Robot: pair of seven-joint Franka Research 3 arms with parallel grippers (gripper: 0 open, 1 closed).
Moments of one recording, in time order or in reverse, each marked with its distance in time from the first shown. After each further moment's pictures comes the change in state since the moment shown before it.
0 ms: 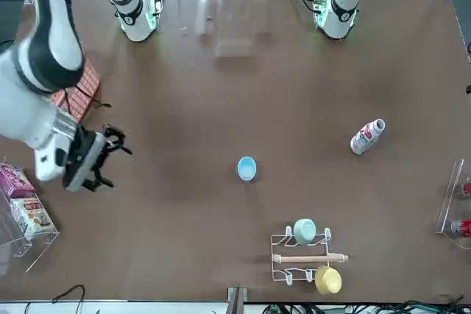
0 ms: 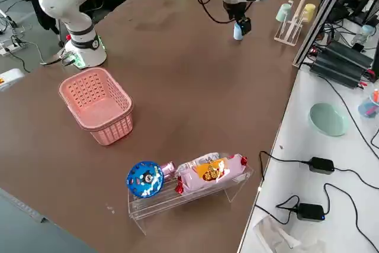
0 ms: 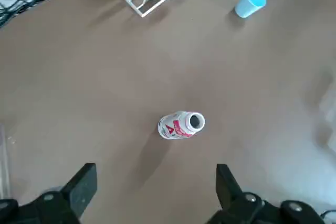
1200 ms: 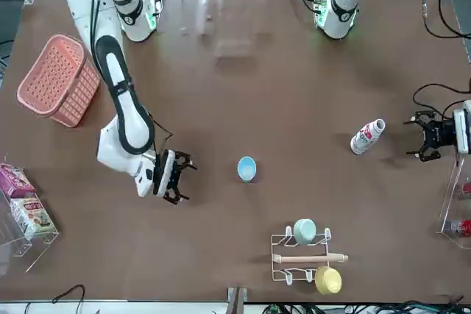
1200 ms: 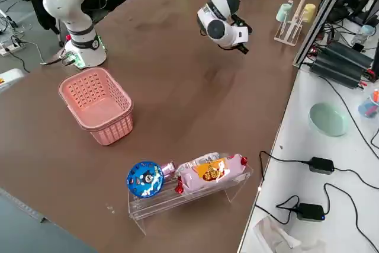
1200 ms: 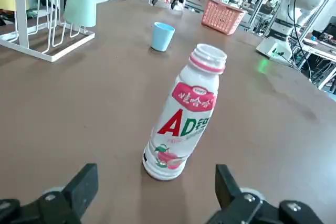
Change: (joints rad) left arm 0.160 0.544 -0.011 -0.100 -0.353 -0.058 0.898; right arm 0.195 0.332 0.000 -0.102 0.850 0.260 -0.747
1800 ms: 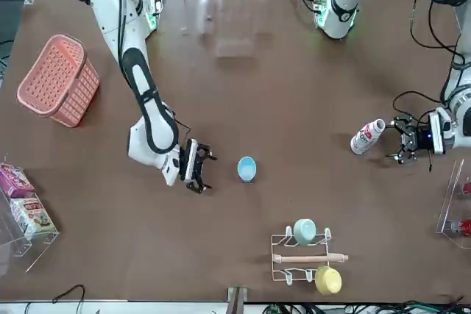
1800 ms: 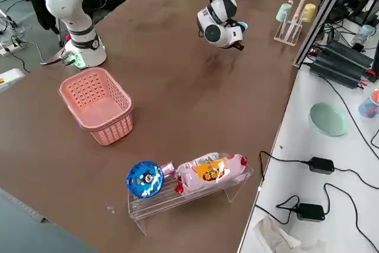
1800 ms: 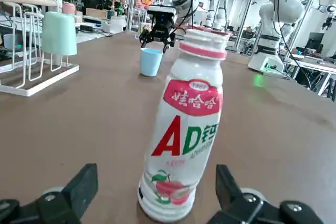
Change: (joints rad) left arm 0.001 0.066 -0.073 -0.072 -0.076 0.013 0.181; right arm 0.111 0.080 -0.001 0.018 0.136 0.052 -0.220
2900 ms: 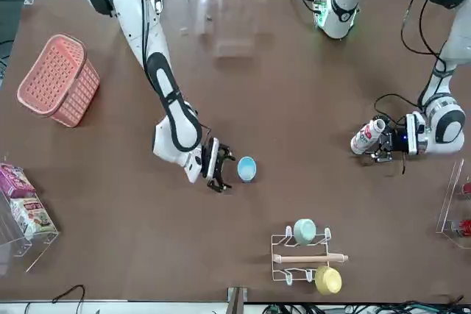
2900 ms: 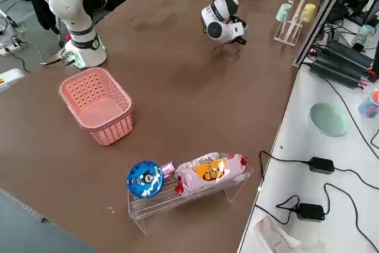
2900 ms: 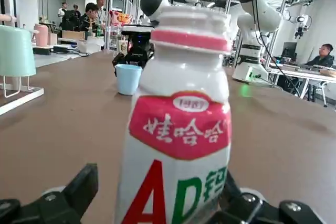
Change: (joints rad) left arm -0.003 0.005 -0.112 -0.110 0.000 0.059 0.080; right arm 0.110 0.132 0.000 0.156 0.137 0.063 -0.025
